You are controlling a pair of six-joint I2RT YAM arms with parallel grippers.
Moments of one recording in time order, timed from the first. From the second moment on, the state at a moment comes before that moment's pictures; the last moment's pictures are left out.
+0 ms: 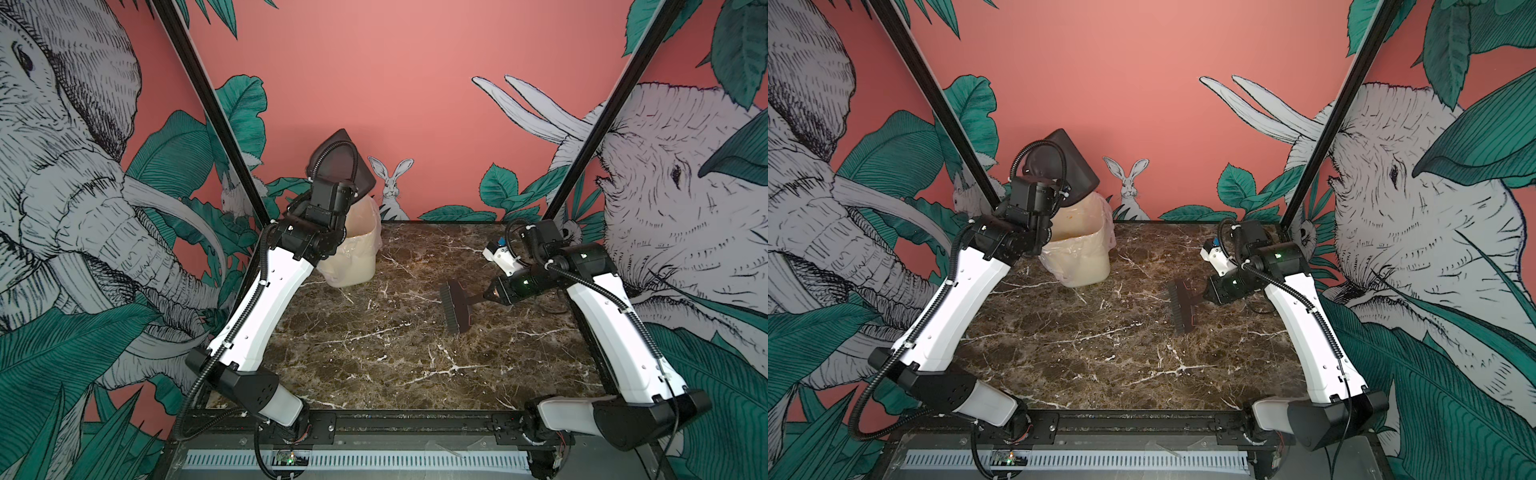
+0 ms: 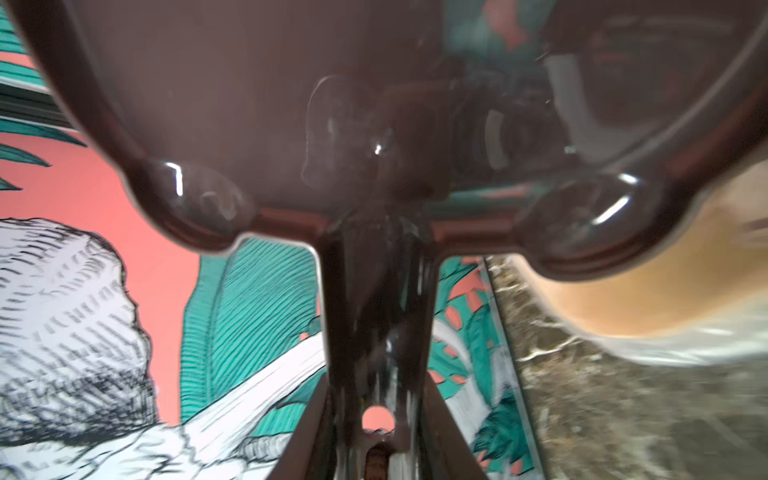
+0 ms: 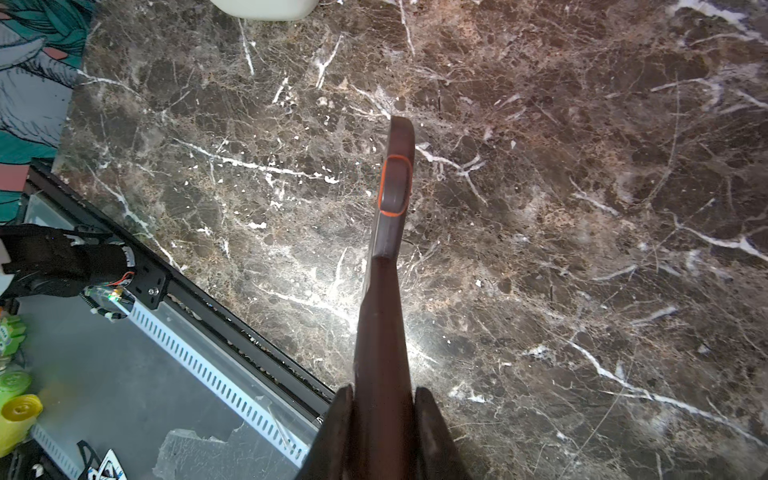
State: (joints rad) left arm -0.57 1.50 1.90 -0.97 -0.91 0.68; right arm 0.26 1.32 1.58 -1.43 -0.33 -0.12
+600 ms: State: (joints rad) left arm -0.95 1.51 1.65 -1.04 -0.63 0.15; right arm 0.04 1.28 1.55 -1.31 -0.31 -0.05
